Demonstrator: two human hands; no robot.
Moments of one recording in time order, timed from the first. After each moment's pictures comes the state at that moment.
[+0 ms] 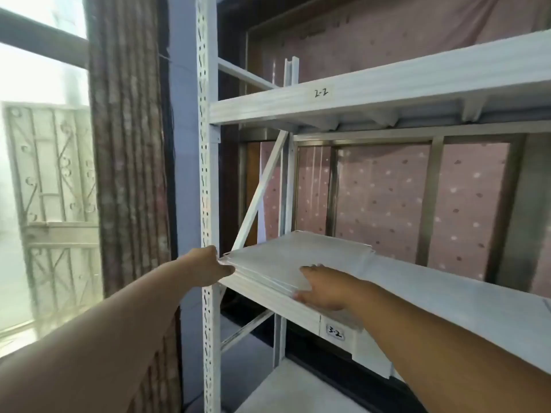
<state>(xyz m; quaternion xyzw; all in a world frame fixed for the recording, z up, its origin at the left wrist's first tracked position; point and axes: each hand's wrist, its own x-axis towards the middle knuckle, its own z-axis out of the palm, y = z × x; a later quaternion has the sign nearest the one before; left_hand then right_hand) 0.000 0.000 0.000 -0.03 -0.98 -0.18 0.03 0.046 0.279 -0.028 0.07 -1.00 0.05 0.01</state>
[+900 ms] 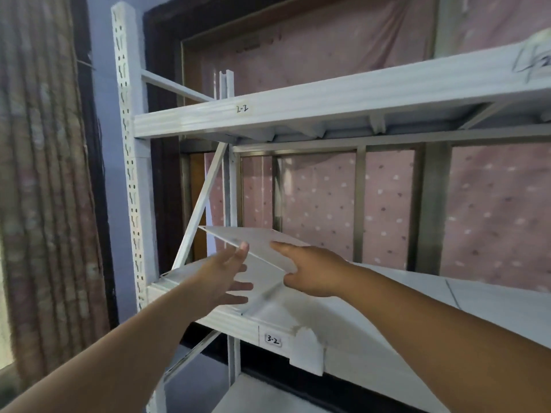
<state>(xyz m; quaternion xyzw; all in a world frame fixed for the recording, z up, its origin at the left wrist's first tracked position) 0.043 0.130 0.001 -0.20 -0.72 -0.65 -0.12 0.126 0.337 0.039 0.05 -0.99 0.09 0.13</state>
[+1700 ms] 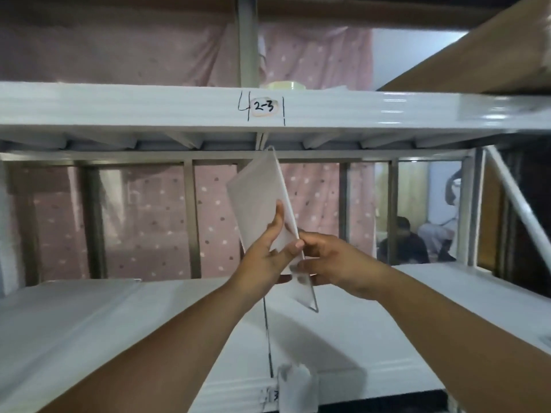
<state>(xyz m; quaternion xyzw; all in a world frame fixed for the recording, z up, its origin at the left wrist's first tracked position) 0.232 0.468 0.043 -0.55 -0.54 -0.62 -0.17 0.385 0.562 0.062 -0.06 -0.83 0.51 0.23</state>
